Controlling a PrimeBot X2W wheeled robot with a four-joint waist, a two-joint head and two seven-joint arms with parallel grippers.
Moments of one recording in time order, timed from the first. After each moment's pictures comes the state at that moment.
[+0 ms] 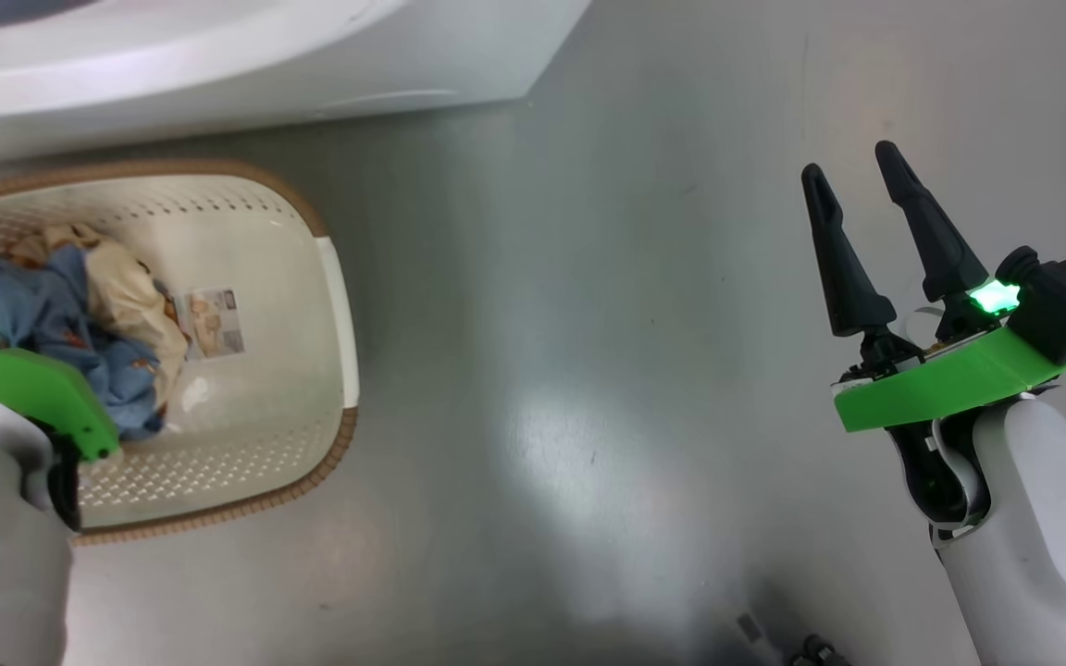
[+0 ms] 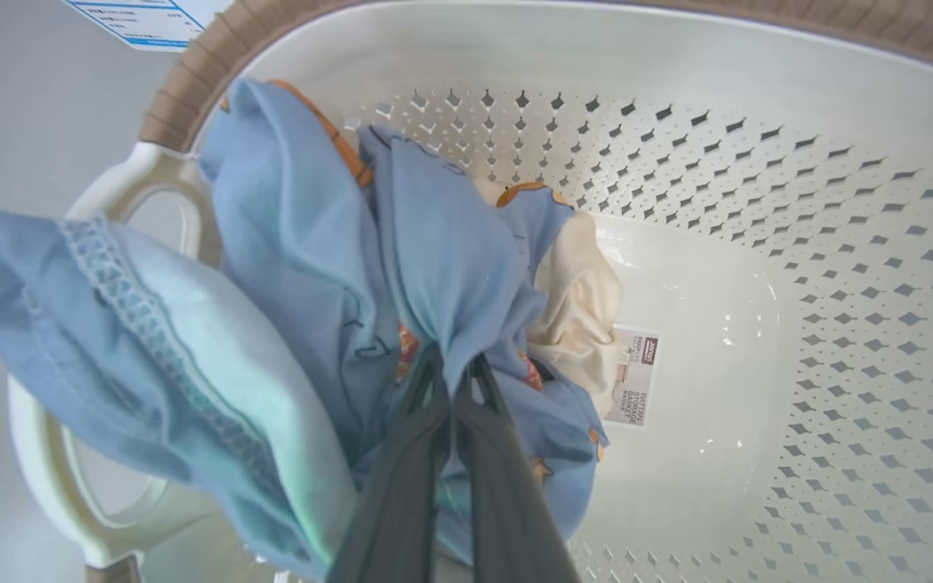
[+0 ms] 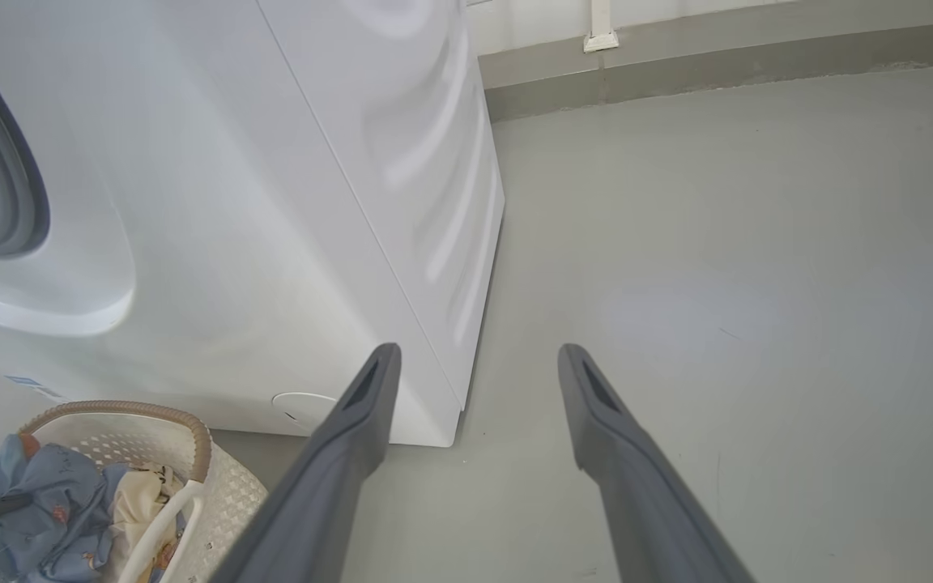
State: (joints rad) left arm -0.93 0.25 -0.10 1.29 -0.35 0.02 -0.08; right arm -0.50 -0.22 0.17 0.16 0.44 0.13 -0.26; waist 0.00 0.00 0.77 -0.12
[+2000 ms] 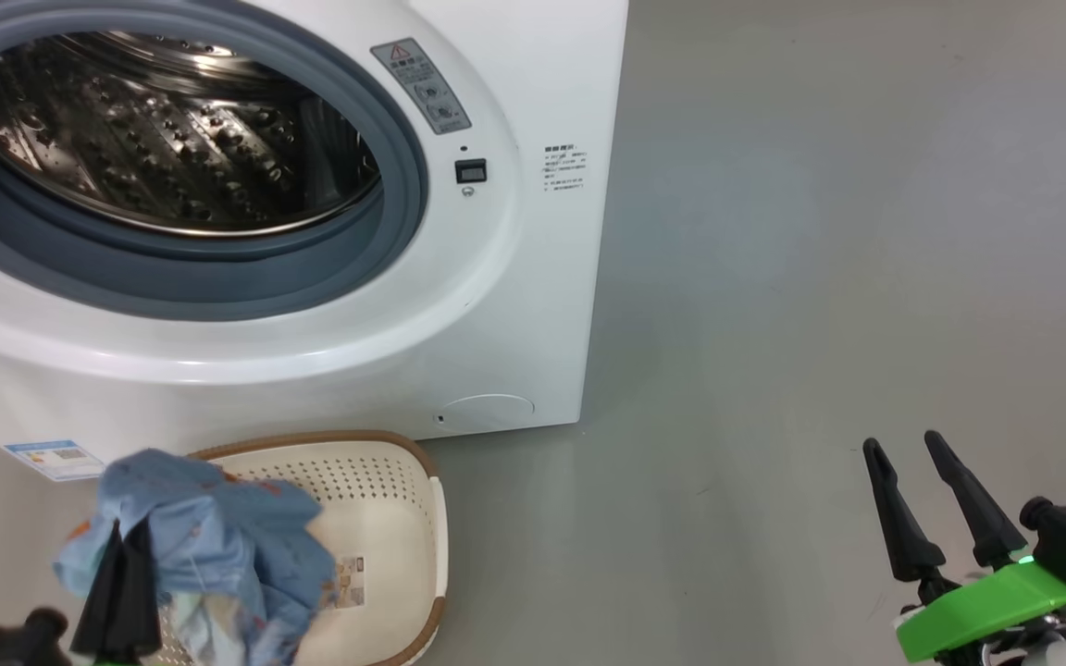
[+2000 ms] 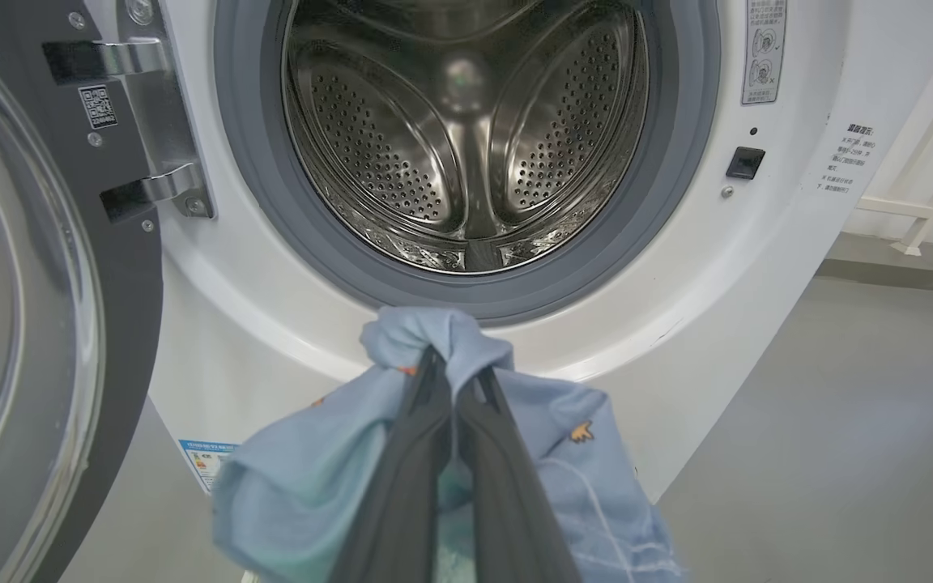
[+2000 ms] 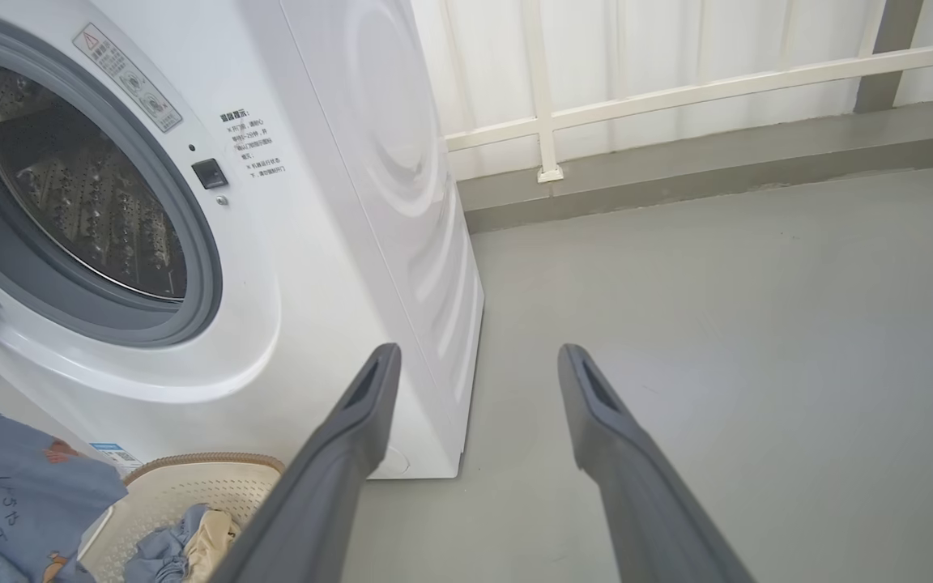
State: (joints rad) left arm -0.02 0.08 0.09 0.19 -0.24 -0.13 -0.25; right arm -0.09 -0.26 0.08 0.22 0.48 0.13 -0.26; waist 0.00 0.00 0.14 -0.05
